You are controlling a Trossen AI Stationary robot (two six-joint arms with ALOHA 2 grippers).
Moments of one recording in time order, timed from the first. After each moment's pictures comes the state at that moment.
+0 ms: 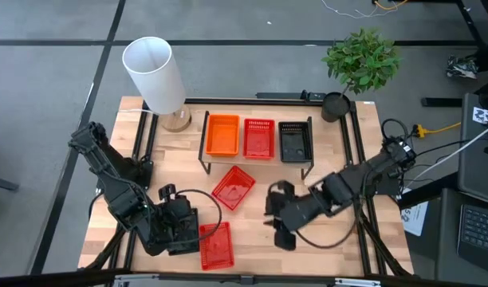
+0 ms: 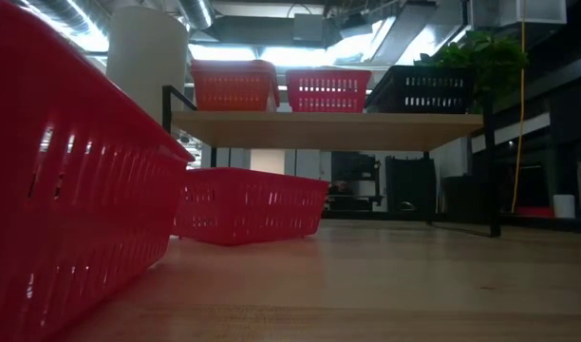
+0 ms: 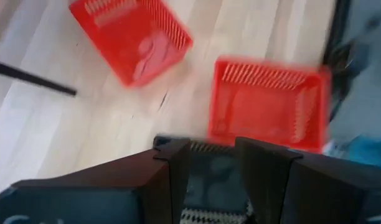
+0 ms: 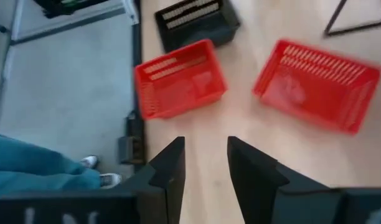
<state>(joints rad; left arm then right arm) -0.82 1.49 1.43 -1.12 -0.48 -1.06 0.56 1.71 1.78 -0.93 0.21 0.68</state>
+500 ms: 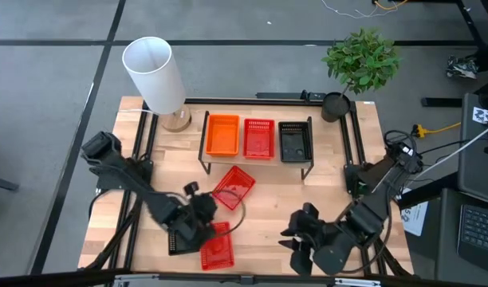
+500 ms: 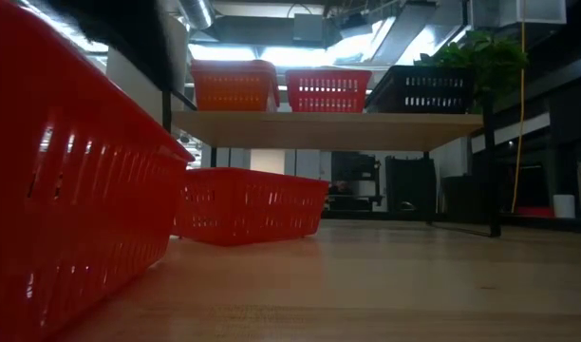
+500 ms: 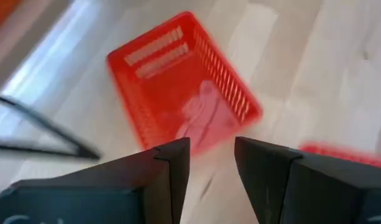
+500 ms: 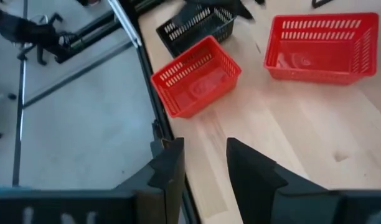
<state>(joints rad) -0.65 1.68 1.22 -0.73 -0.73 -0.92 0.80 1.72 1.78 -0.97 0.51 1.12</state>
